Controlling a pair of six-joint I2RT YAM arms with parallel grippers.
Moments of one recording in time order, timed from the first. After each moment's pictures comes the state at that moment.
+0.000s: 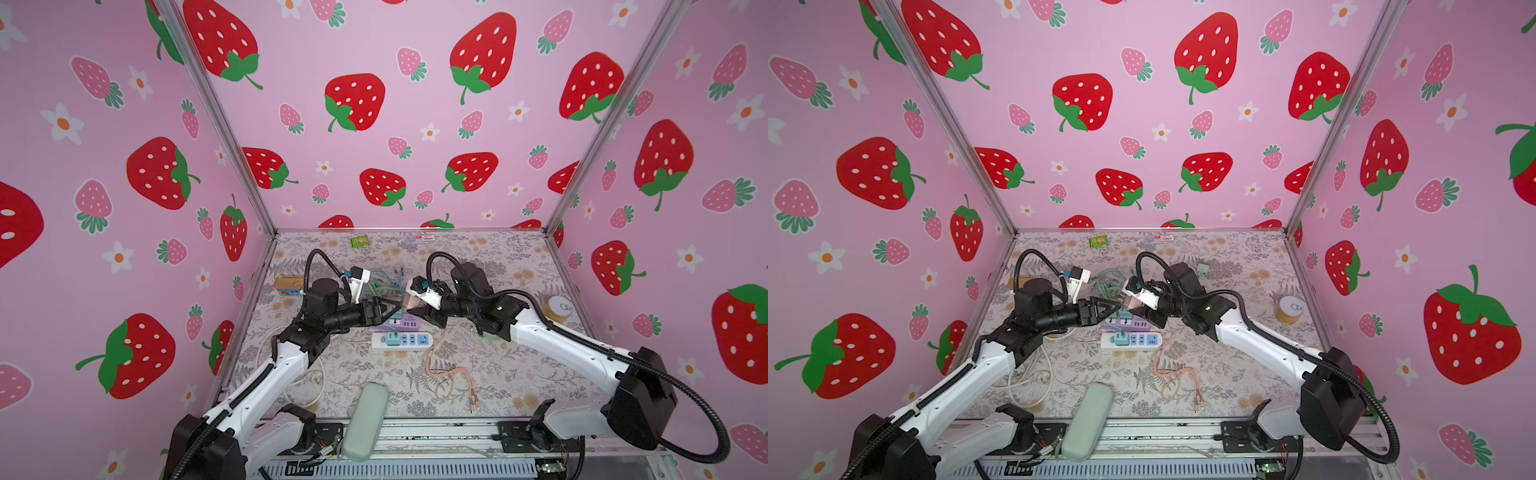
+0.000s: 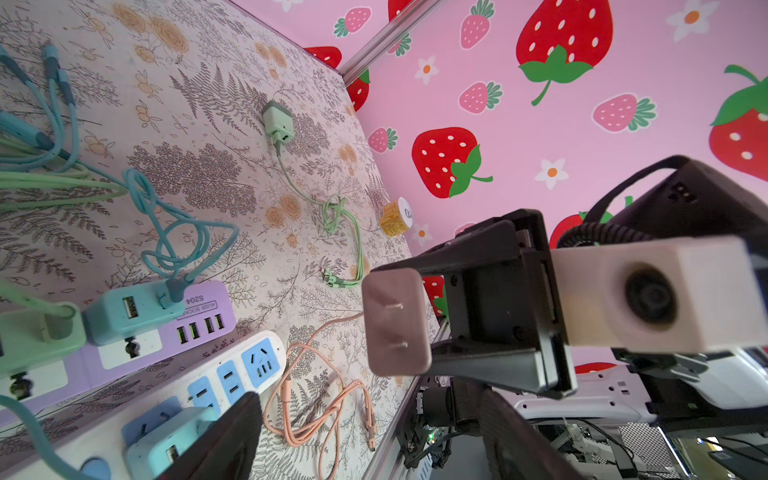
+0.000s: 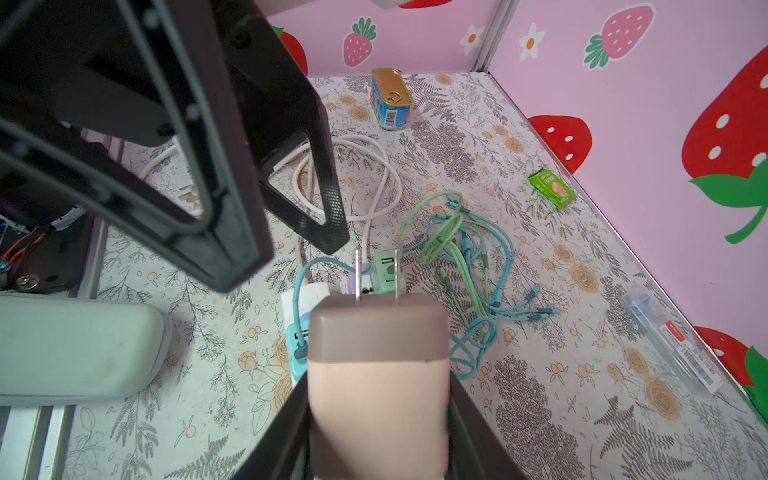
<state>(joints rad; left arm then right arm) -0.37 1.06 0.68 -0.01 0.75 -0.70 0.87 1.38 1.04 -0.21 -0.37 -0.45</state>
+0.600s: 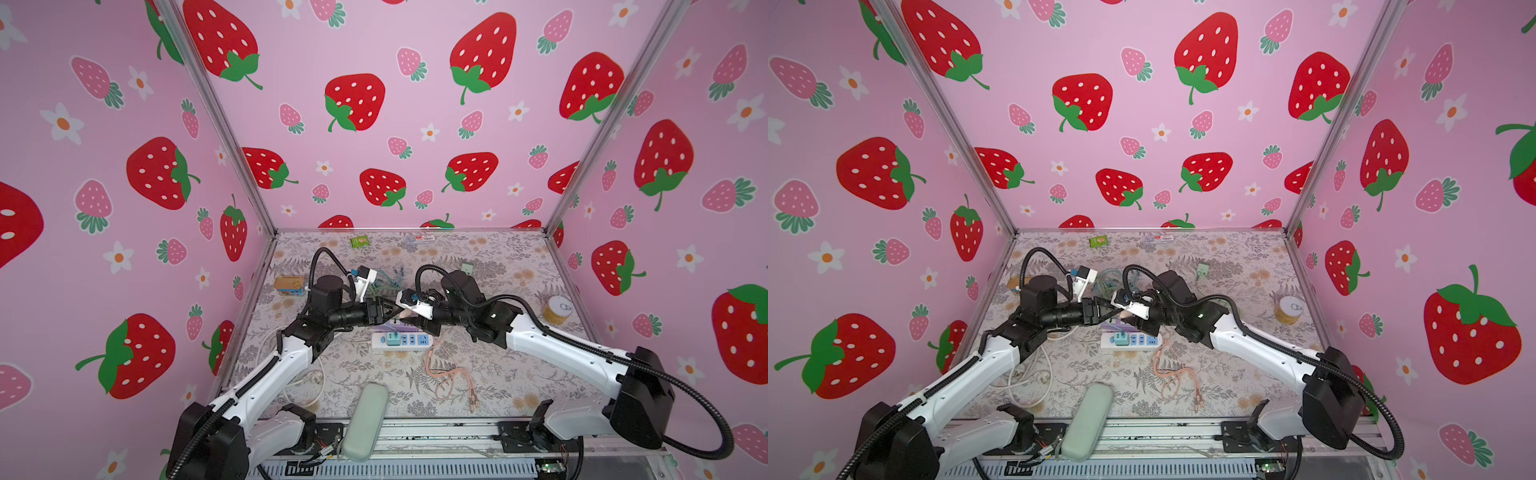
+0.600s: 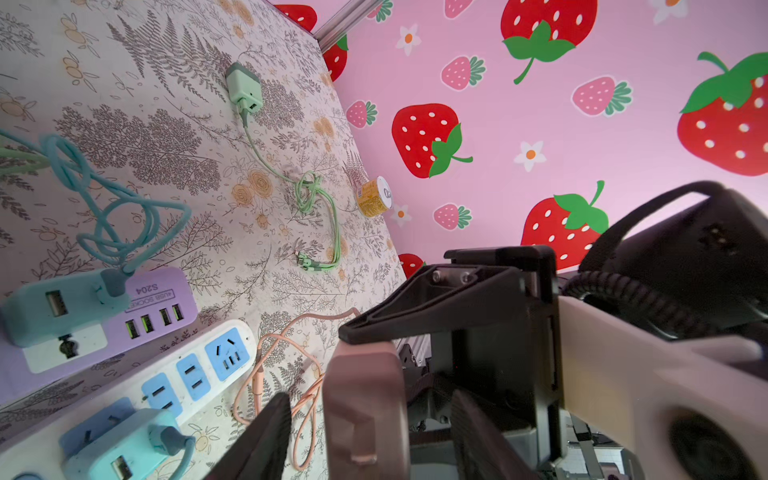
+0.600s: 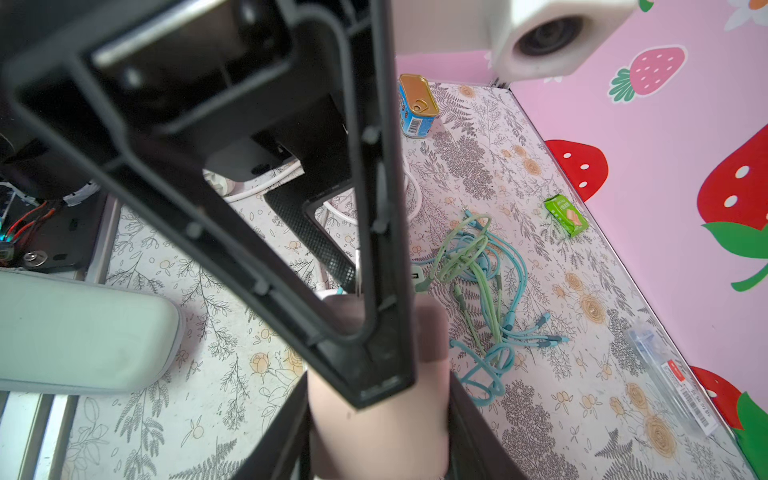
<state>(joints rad) -0.39 1.12 0.71 0.01 0.83 -0.73 0.95 1.38 1.04 -0.21 -0.30 -0.50</state>
